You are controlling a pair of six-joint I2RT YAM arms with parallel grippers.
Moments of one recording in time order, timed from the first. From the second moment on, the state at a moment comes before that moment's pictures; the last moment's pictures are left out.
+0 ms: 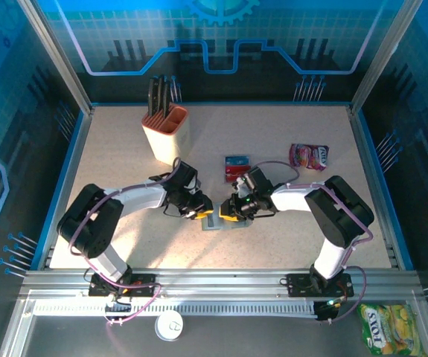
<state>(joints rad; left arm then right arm) -0.53 1.65 0.84 -0.34 0.51 -0.95 0.59 1.75 0.77 -0.03 -0.68 0.83</state>
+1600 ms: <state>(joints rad) -0.56 1.73 0.90 -0.27 0.56 -1.01 0.56 1.70 0.73 -0.03 -0.71 0.86</state>
